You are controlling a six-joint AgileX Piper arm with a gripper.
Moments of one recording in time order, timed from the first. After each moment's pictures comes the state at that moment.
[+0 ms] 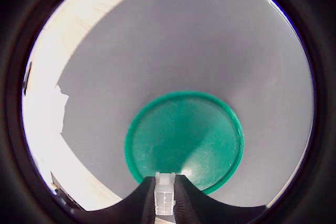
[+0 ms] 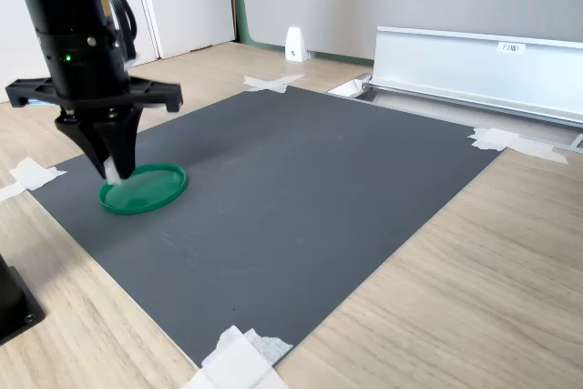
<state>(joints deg) 14.1 72.3 -30.3 3.8 44.8 -25.1</state>
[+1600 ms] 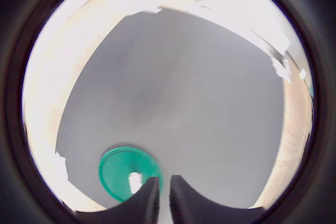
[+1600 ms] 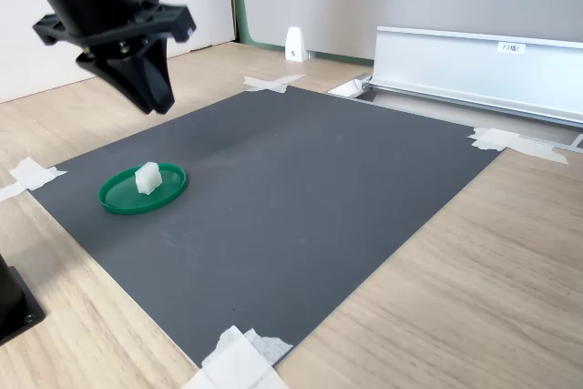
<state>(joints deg) 1.8 51.7 -34.1 2.9 44.7 -16.7</state>
